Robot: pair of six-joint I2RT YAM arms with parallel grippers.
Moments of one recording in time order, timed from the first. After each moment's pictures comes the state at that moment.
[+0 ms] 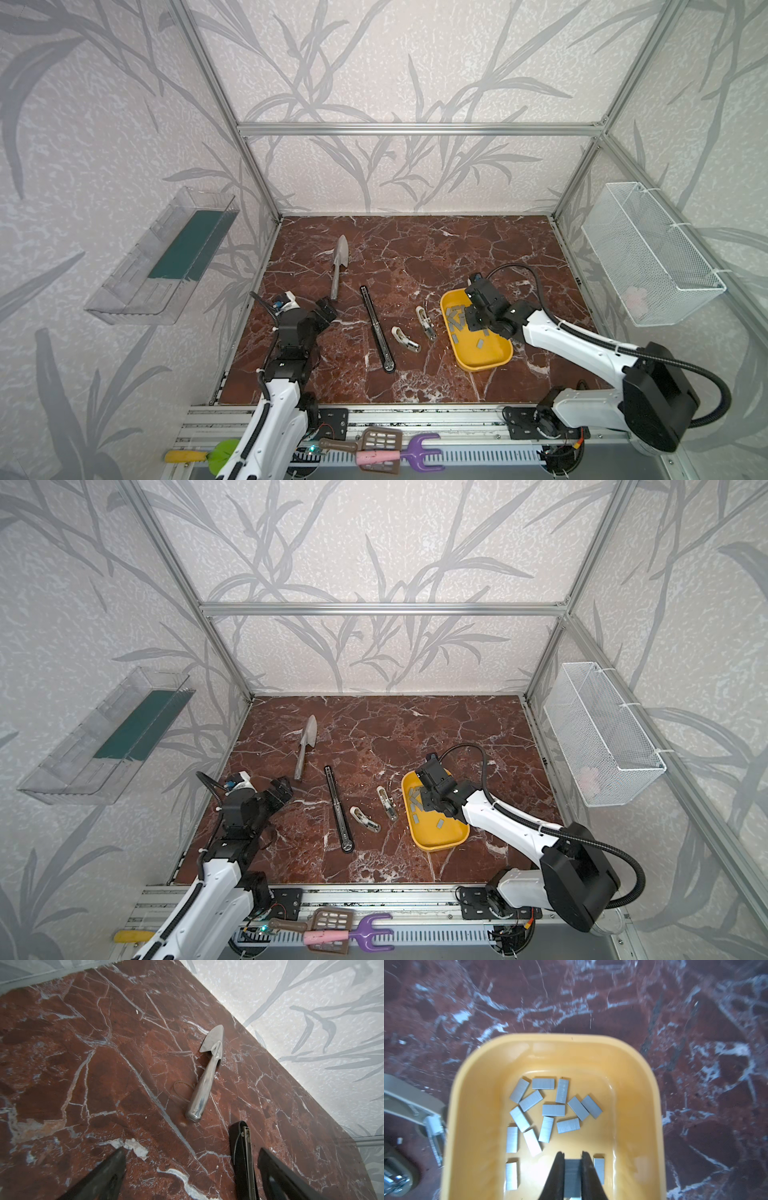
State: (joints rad) left arm 0.01 0.63 0.21 -0.04 -0.08 -0.70; right arm 0.70 1.28 0.80 -0.52 0.31 0.39
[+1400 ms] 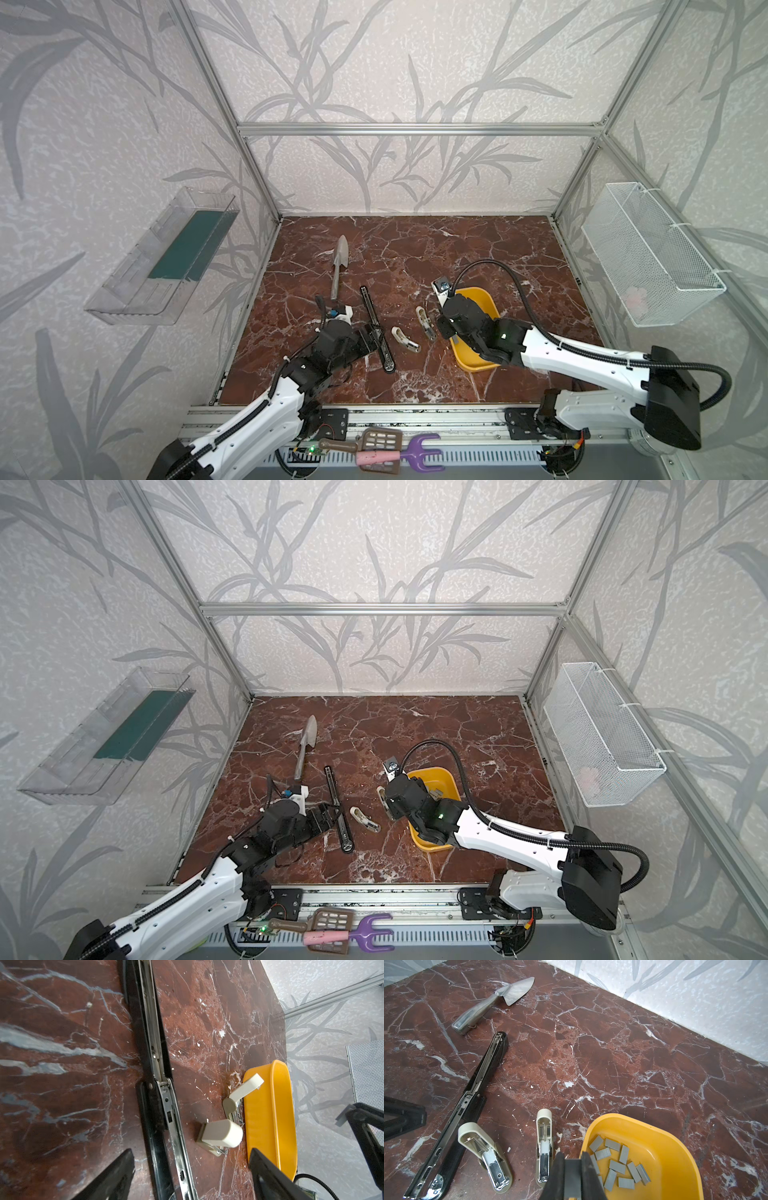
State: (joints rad) left arm -0.61 0.71 0.22 -0.12 0.07 -1.01; right arm 1.02 1.26 0.81 -0.24 0.48 0.25
